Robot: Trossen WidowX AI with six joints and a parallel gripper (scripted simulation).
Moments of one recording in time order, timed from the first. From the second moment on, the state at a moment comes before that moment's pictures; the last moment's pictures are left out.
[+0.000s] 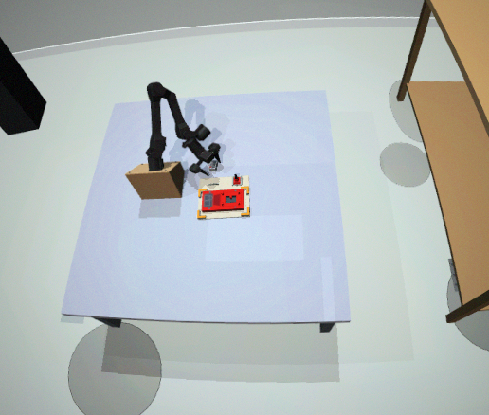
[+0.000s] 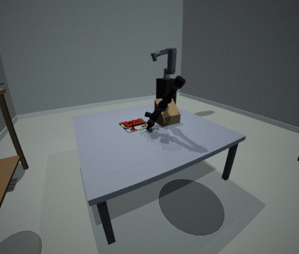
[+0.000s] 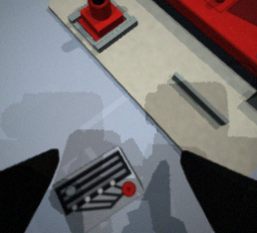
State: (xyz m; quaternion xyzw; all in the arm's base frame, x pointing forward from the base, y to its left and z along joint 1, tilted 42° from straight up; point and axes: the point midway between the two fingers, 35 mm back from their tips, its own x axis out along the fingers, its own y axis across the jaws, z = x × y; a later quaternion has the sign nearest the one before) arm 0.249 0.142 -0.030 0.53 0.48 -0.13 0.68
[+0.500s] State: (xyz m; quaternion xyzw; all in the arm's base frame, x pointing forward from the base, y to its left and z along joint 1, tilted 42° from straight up) arm 0.248 0.136 -0.024 0.62 0.55 -0.23 0.51
